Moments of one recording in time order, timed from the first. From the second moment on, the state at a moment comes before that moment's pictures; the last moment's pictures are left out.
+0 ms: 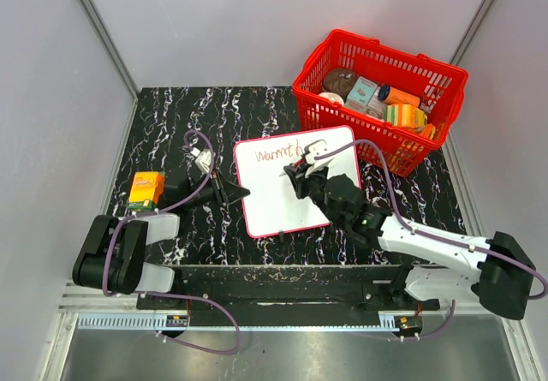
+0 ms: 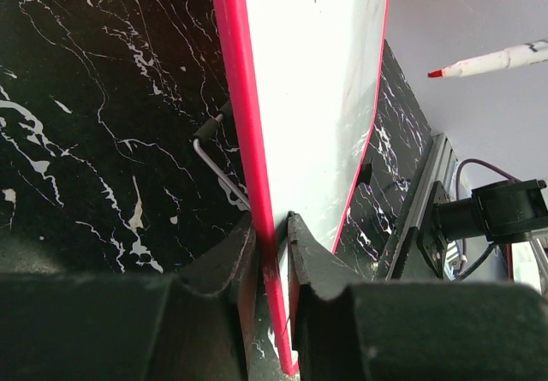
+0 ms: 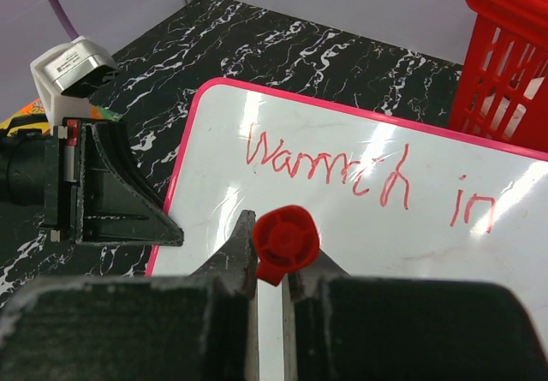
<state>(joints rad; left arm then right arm) -0.16 1.37 0.32 0.78 0.84 -0.59 1.00 1.14 0.72 0.38 0.41 0.11</state>
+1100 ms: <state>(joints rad) -0.14 1.38 0.35 0.69 0.89 -0.53 1.10 1.37 0.74 0.69 0.41 -0.05</state>
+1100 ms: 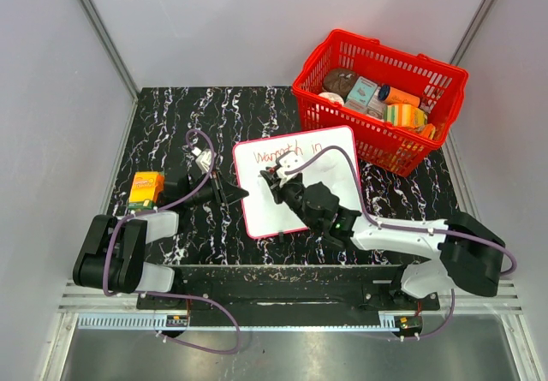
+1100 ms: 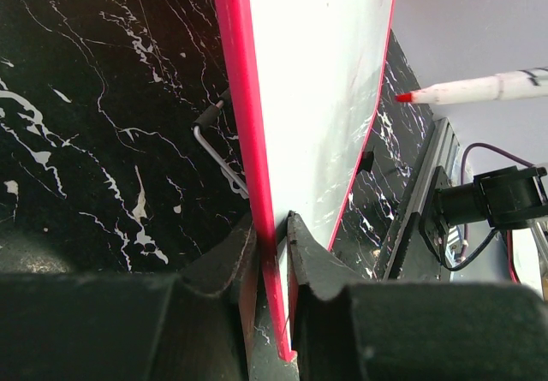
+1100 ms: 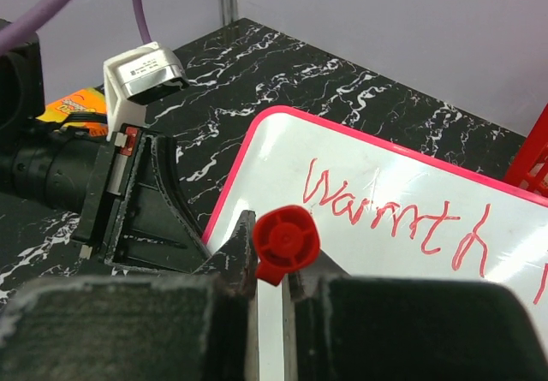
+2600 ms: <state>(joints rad) -0.14 1.38 0.35 0.69 0.89 -0.53 1.11 1.50 0.75 0.76 0.52 -0.01</state>
